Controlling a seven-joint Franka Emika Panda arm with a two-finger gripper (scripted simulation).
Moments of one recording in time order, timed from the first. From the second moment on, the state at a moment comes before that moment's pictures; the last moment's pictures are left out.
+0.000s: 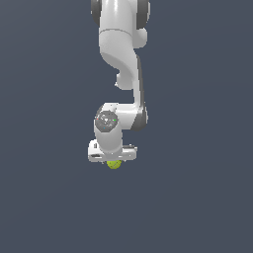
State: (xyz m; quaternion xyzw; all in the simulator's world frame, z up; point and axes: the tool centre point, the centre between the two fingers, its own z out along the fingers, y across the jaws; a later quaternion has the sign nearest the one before) arm 0.057 -0.058 0.041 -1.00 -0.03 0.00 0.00
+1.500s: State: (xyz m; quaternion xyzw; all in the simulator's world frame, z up) arm 0.065 -0.179 0.066 -1.00 -0.03 0.00 0.00
